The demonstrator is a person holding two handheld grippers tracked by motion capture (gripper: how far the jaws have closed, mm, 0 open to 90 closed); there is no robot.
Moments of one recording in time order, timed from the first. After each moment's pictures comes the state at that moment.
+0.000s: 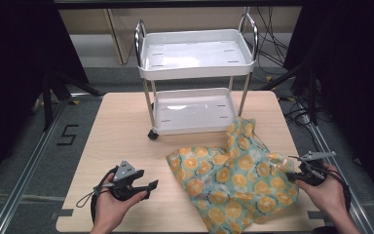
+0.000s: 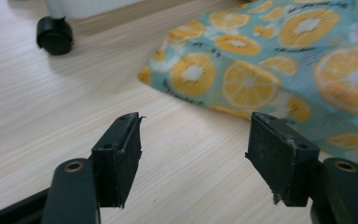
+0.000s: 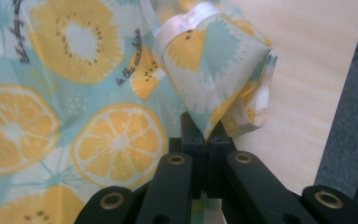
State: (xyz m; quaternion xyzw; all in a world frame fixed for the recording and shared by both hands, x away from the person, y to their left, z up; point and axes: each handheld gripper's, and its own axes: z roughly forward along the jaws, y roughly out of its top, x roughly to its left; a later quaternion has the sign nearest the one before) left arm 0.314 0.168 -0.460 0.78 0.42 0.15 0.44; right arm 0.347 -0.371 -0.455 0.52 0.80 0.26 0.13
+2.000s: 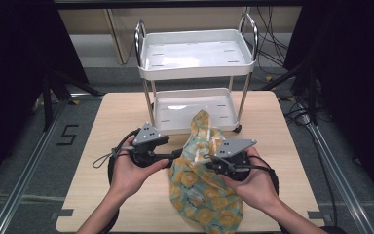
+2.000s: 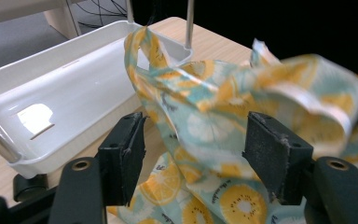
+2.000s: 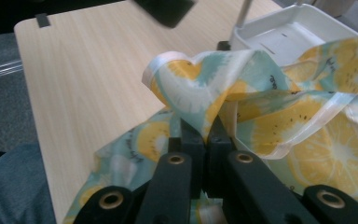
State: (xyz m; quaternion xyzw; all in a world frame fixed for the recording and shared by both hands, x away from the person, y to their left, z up) left arm 0.359 0.110 -0.357 0.79 0.33 0.16 0.48; right arm 0.332 -0.149 -0.360 0.22 0.88 0.40 0.15
